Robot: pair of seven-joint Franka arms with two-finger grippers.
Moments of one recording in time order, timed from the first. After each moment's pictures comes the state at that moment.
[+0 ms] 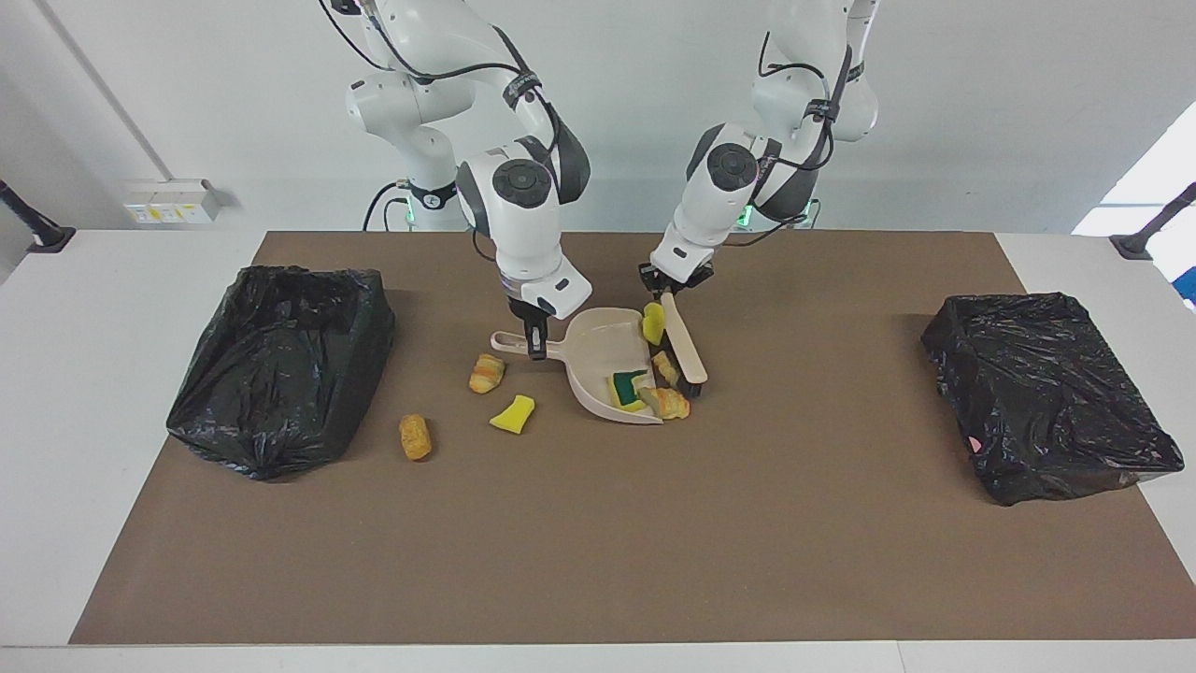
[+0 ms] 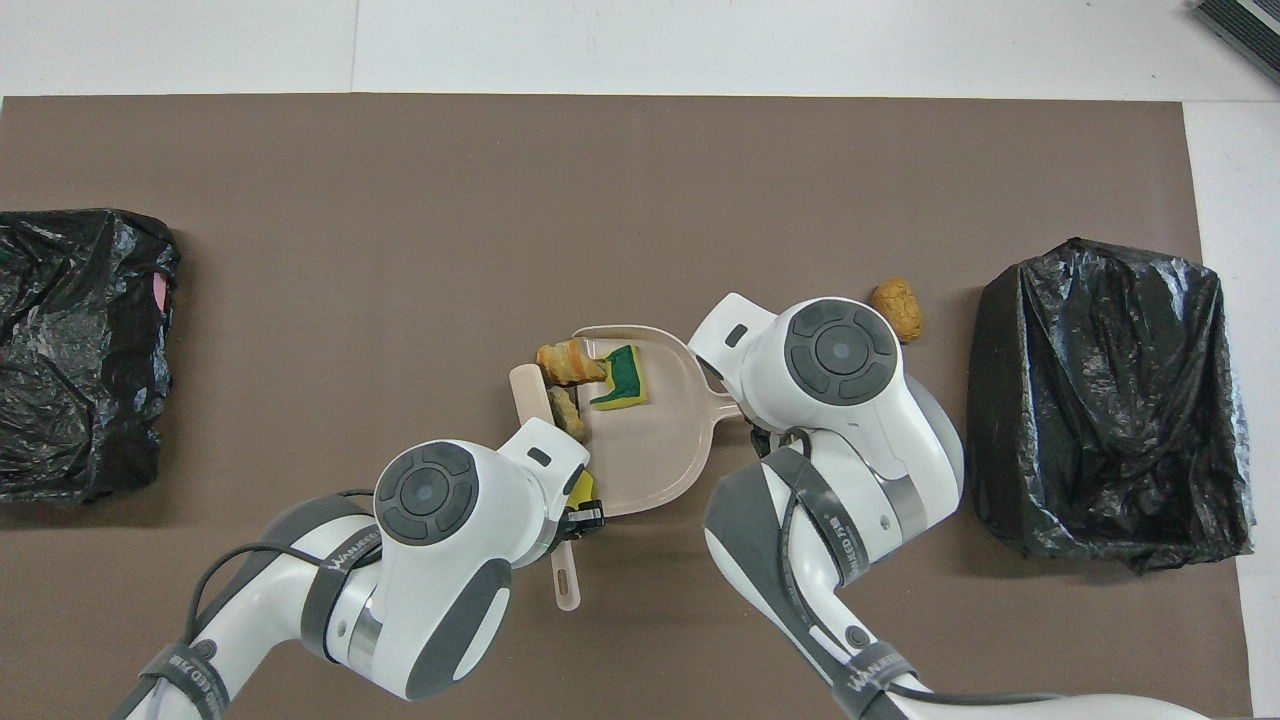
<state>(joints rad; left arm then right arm) -0.64 -0.01 -0.06 -2.30 -0.31 2.26 -0.63 0.41 0.18 0.05 -1.97 -0.04 2.15 -1.16</state>
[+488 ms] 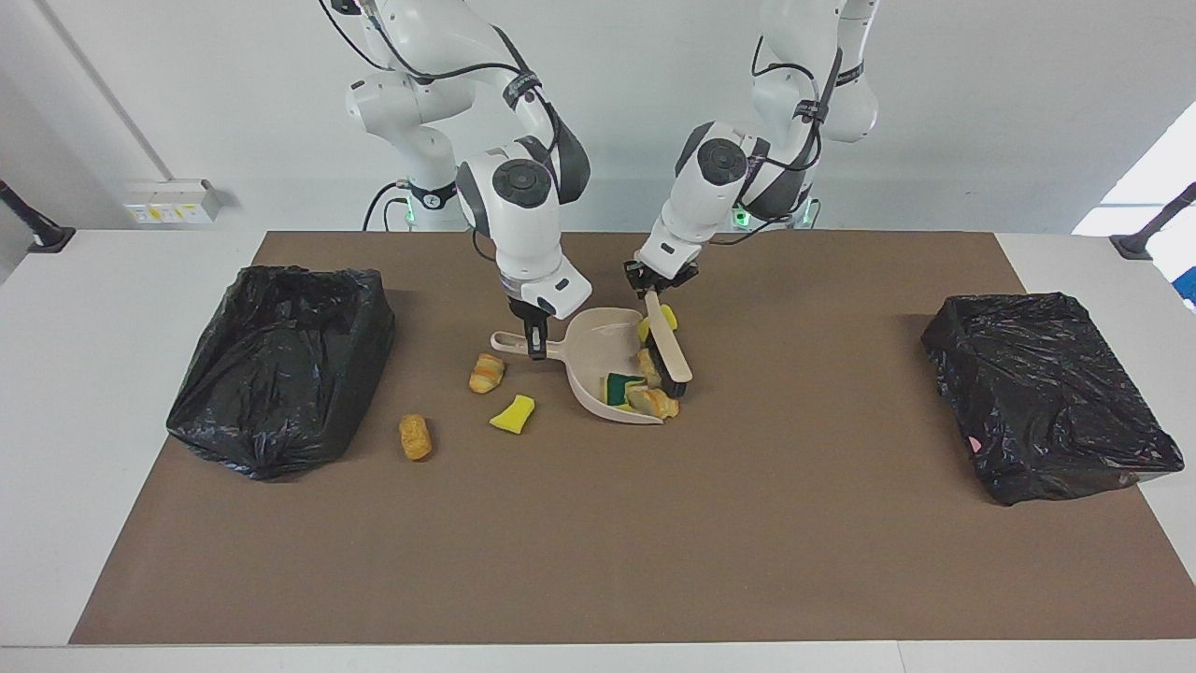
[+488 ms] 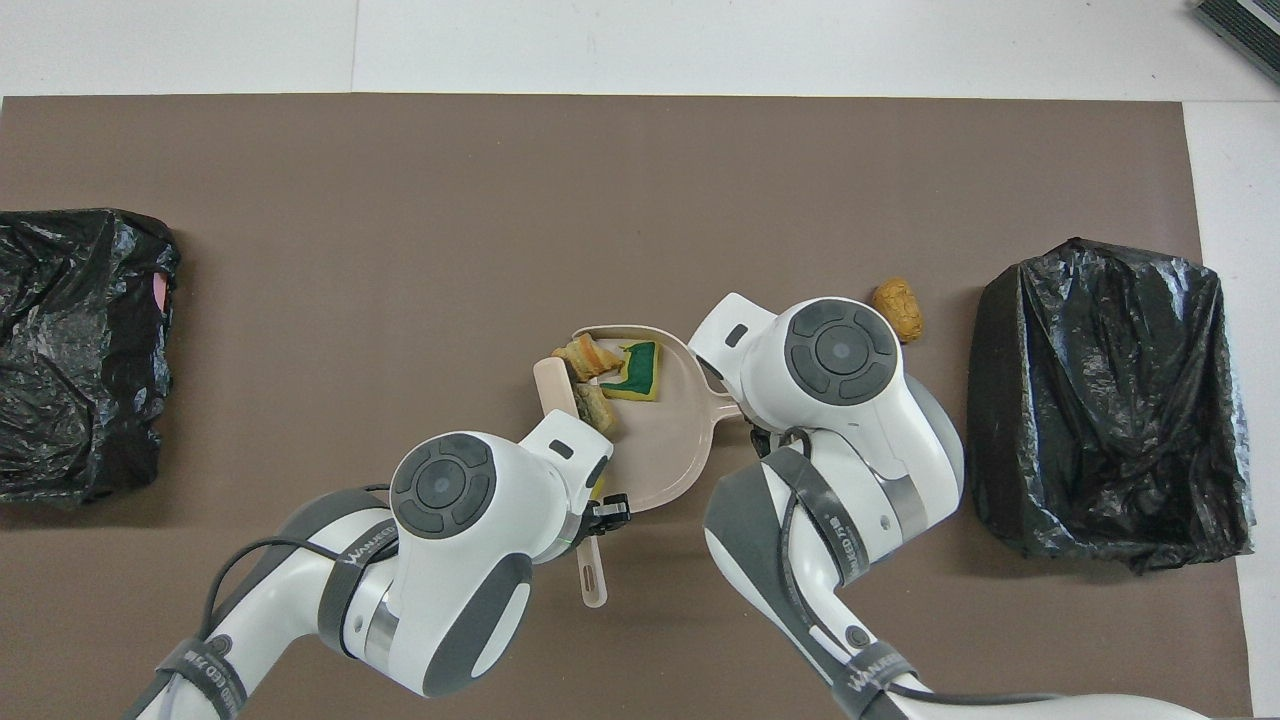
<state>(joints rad) -0.65 0.00 -0.06 -2.23 -0.34 2.20 -0.63 0.41 0.18 0.05 -1.97 -0.04 2.15 -1.16</state>
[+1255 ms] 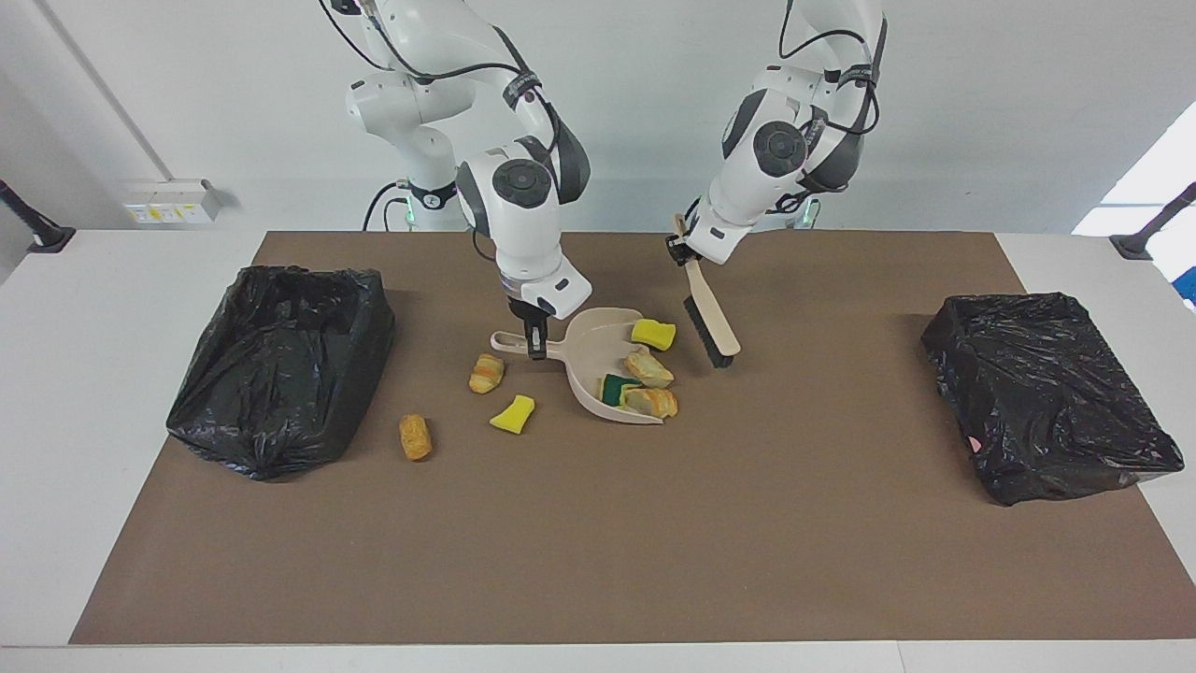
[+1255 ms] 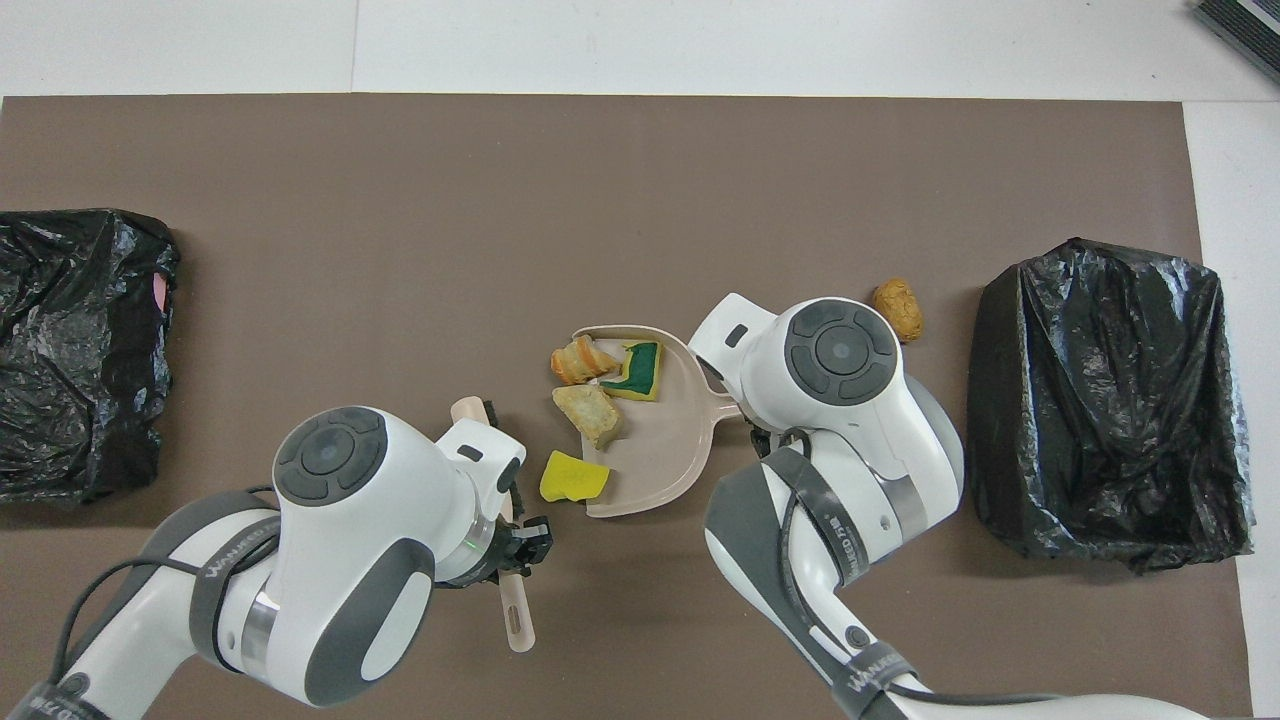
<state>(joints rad) -0.55 -0.13 -0.05 -2.31 -0.34 1.96 -0.67 0.41 0.18 0.05 -1.97 -0.04 2.15 -1.16</state>
